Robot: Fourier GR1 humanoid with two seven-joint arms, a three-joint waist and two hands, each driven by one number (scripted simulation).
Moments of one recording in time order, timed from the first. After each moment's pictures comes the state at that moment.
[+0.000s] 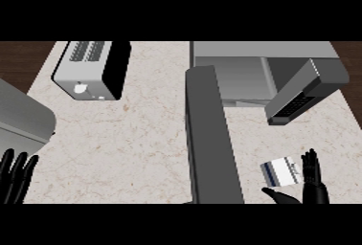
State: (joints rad) left arm 0.46 0.02 0.17 -2.10 0.18 -0.35 -0.21; right arm -0.05 -0.15 -0.23 -0.63 -0.11 -0.08 -1.00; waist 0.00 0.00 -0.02
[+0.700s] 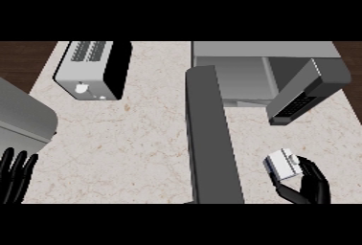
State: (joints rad) left arm 0.45 0.02 0.19 -2.07 0.19 -0.36 -0.22; right arm -0.12 -0.16 -0.29 -0.56 -0.20 0.09 -1.05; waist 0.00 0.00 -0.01
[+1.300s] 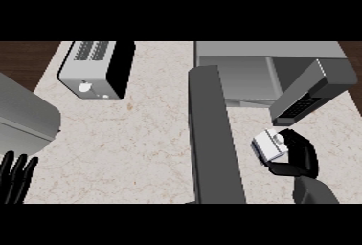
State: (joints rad) left arm 0.46 0.02 0.19 -2.07 0.19 -0.38 -0.24; right arm -0.32 -0.19 -0.21 -0.51 -0.19 0.25 -0.93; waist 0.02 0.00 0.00
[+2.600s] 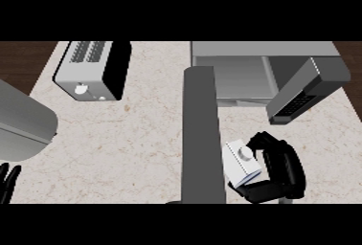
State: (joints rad) left arm 0.49 0.02 0.30 -2.04 0.26 -0.45 -0.25; right arm 0.07 -0.02 0.12 -1.56 -0.18 0.09 -0.33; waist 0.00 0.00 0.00
